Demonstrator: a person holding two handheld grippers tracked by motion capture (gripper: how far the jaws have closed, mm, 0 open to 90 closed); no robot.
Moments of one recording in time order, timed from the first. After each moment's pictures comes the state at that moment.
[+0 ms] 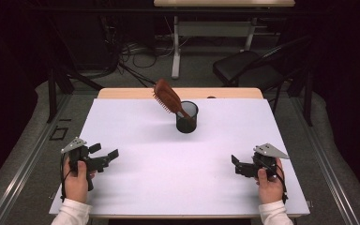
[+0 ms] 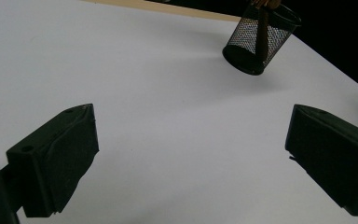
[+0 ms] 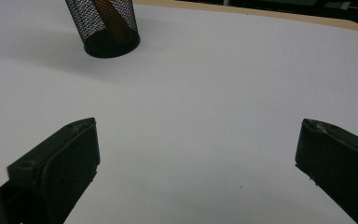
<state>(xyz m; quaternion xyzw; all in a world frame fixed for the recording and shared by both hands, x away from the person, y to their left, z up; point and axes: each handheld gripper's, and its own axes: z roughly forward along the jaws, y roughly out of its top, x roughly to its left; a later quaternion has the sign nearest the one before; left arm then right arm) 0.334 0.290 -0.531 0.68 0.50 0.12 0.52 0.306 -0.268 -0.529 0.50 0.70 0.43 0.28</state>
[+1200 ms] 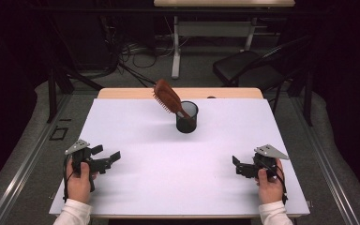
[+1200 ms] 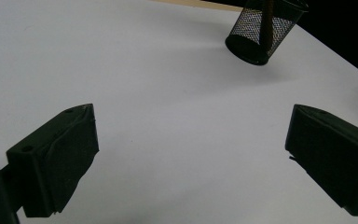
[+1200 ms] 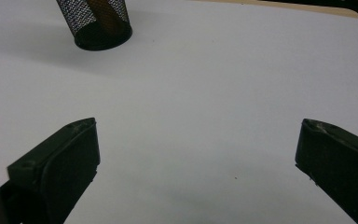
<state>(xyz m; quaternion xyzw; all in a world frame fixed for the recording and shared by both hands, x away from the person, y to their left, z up) 0.334 0.285 -0.539 0.69 0.50 0.12 0.51 0.307 -0.272 -0.537 0.51 0.69 0.42 0.28</state>
